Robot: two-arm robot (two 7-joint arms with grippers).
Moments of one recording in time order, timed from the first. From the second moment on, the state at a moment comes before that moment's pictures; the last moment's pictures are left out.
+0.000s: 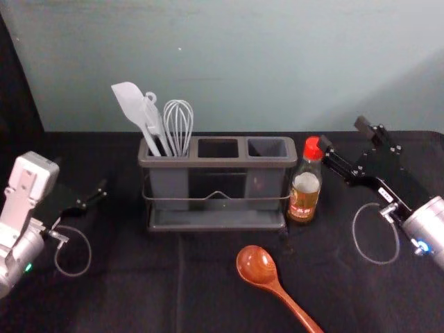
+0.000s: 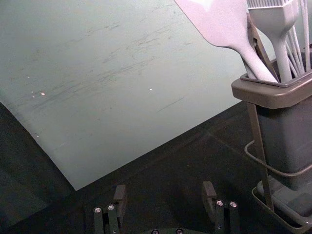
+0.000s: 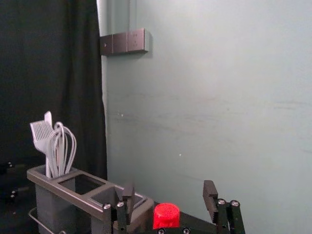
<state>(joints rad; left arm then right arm) -0.20 0.60 0.45 -1.41 -0.25 -0.12 0.03 0.10 0.41 -0.15 -1.55 0.41 -0.23 0.43</state>
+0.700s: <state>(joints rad) -0.20 0.60 0.45 -1.41 -0.25 -0.12 0.03 0.03 0.42 -0.35 -1.65 0.18 -0.01 0.39</state>
